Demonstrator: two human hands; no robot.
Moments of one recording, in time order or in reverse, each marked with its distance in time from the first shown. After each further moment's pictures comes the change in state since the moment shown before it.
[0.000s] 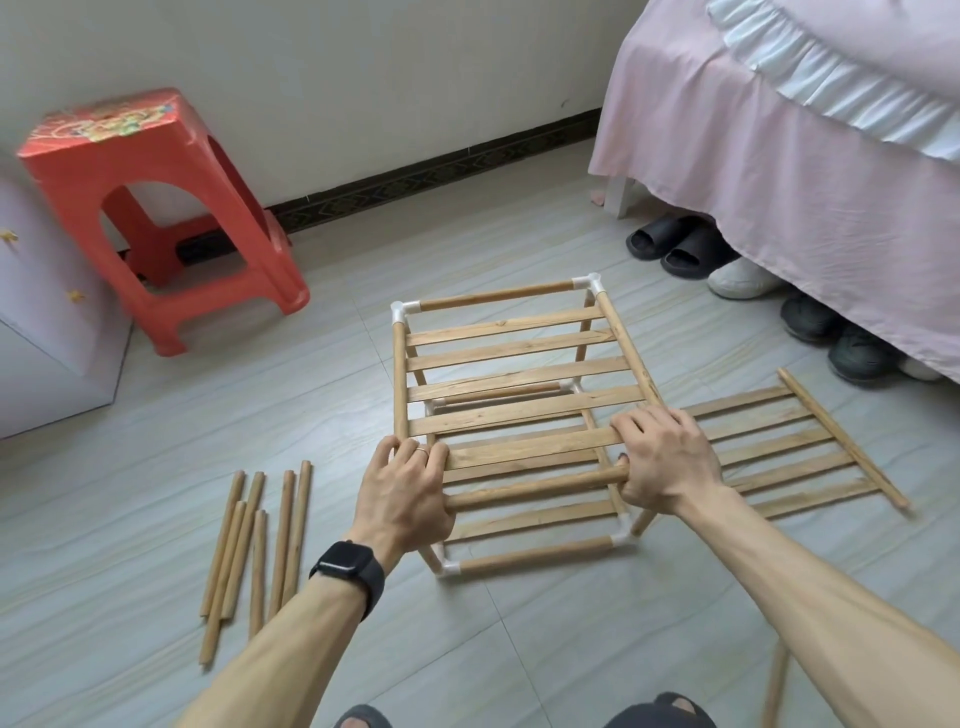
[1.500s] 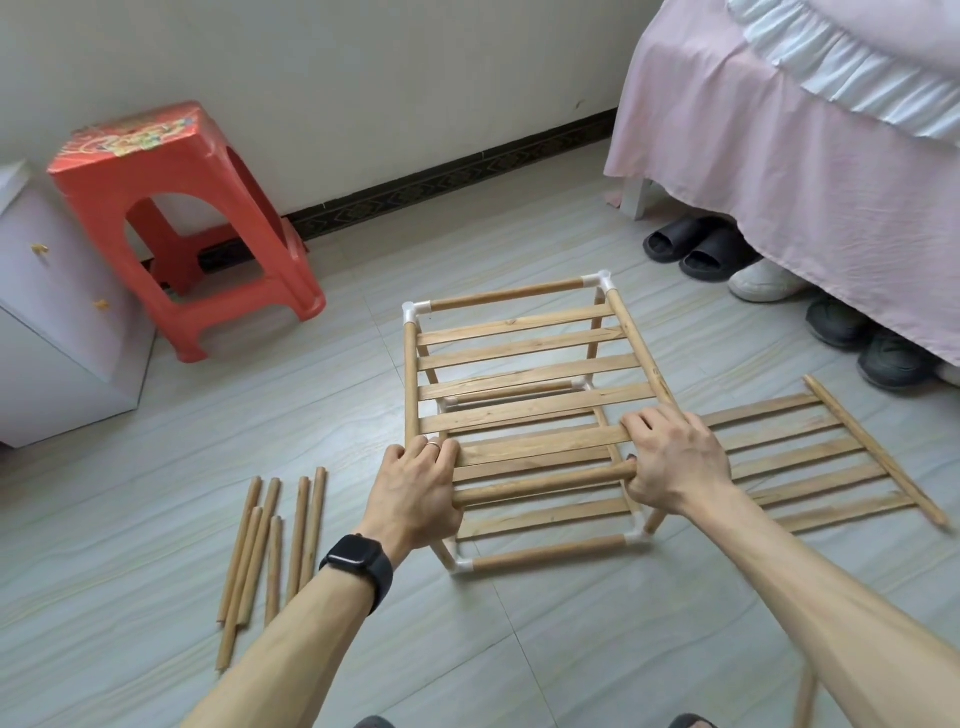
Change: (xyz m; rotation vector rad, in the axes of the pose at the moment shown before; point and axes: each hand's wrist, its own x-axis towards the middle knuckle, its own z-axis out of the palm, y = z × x) left_hand 0.019 -0.009 0.003 -0.058 -0.181 -0.032; right_hand 0.021 0.000 0.003 0.040 -0.074 0.034
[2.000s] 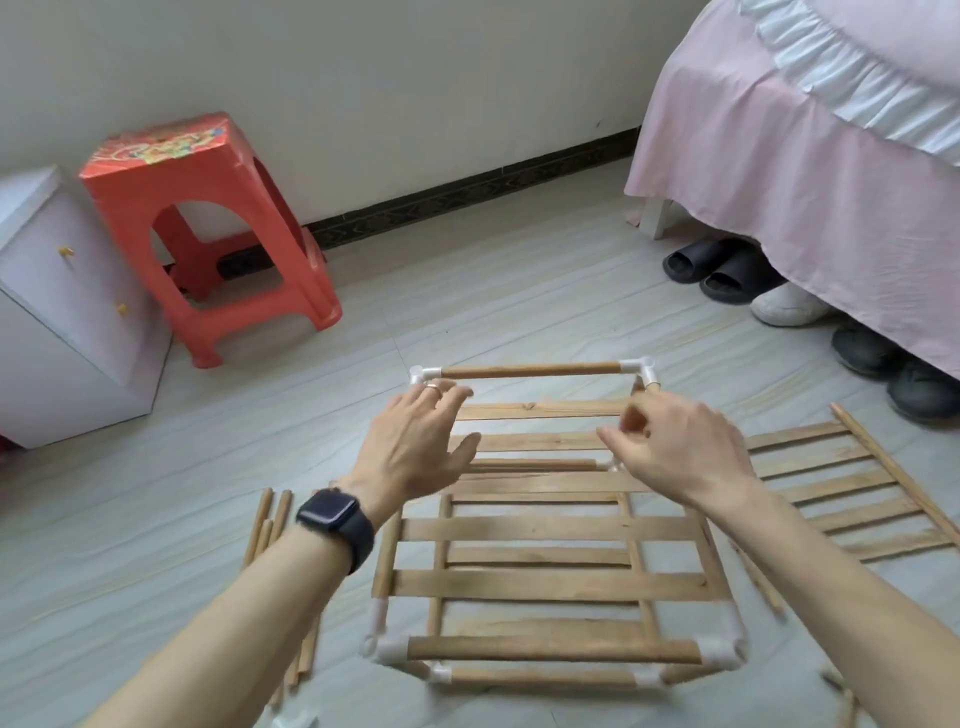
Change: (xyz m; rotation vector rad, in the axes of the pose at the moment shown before) left_hand 0.039 -0.048 -0.051 -0.175 0.268 0.062; right_hand 0.019 -0.047 -0.071 0.289 0.140 0.065
